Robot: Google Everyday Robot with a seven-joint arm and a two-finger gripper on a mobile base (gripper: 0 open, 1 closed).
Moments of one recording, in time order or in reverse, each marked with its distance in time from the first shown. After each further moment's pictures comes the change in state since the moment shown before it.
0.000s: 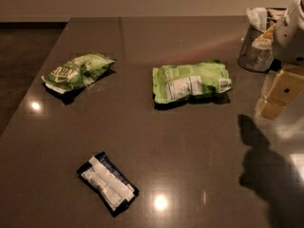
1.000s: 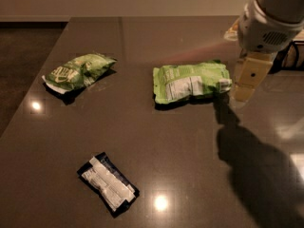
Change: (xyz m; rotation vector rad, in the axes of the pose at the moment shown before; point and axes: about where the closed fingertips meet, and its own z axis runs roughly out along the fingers) arm -0.036 -0.037 0.027 -0.012 0.010 -0.102
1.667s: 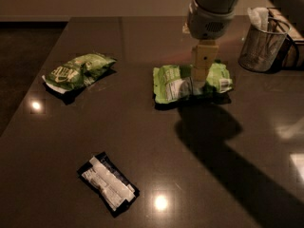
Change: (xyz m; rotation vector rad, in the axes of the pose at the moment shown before) arm -0.068 -0.069 0.057 -0.032 0.023 -0.167
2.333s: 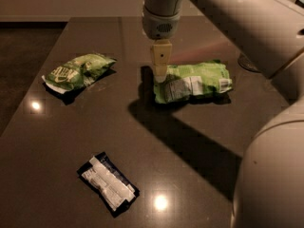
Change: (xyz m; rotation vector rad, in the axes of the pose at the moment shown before) arm -0.090 -0.049 0.050 -0.020 -0.016 -0.146
